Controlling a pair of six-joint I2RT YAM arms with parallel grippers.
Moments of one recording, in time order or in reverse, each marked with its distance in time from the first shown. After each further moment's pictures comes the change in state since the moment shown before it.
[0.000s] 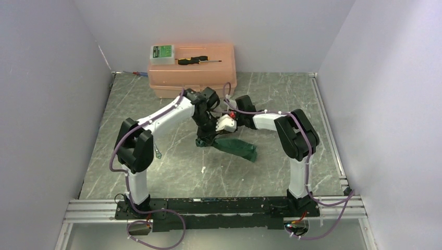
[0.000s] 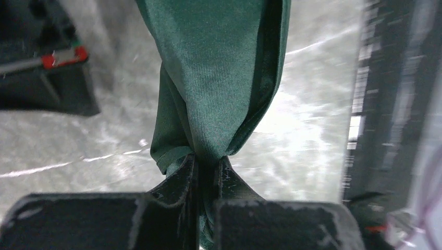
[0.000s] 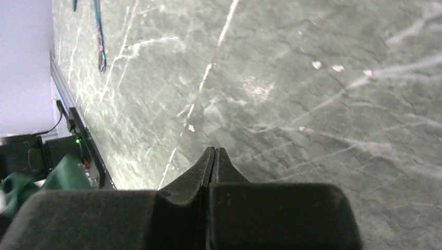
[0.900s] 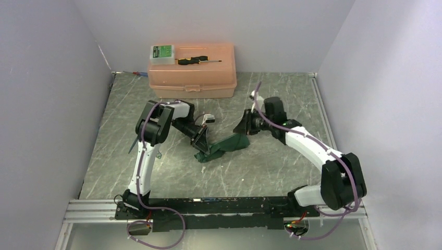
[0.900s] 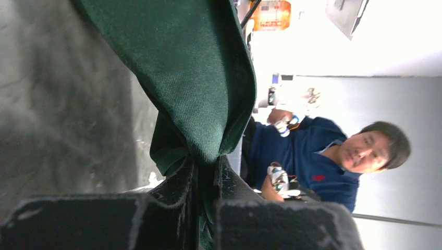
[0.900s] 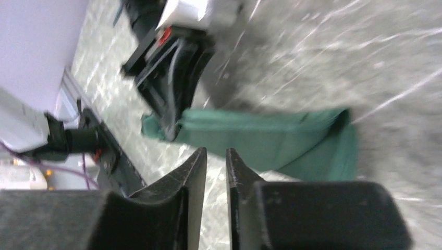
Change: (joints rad) left arm 0.277 0.496 0.047 -0.449 0.843 0.027; right arm -0.145 -0.654 -0.275 -0.179 0.094 -0.071
